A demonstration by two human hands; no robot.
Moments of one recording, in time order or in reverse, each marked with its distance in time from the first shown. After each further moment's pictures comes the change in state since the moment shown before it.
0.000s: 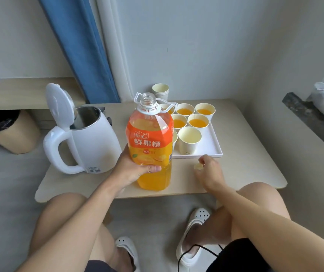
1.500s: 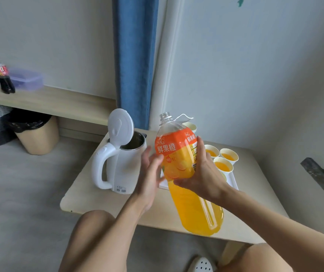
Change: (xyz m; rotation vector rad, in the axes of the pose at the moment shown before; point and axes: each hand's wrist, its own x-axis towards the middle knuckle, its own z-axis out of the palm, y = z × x) left_hand -0.001 0.024 -0.033 -0.713 0.075 0.169; right_hand -0.023 -0.200 -0.058 -0.069 -0.102 -0.474
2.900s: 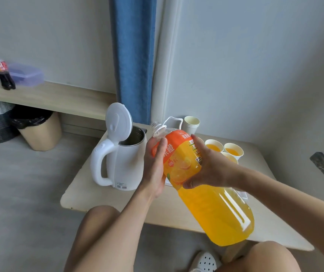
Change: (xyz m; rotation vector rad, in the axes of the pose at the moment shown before) left_hand 0.014 0.011 0.021 -0.051 0.085 0.047; right_hand 0.016 -0.008 -0.034 -0.097 -0.382 0.047
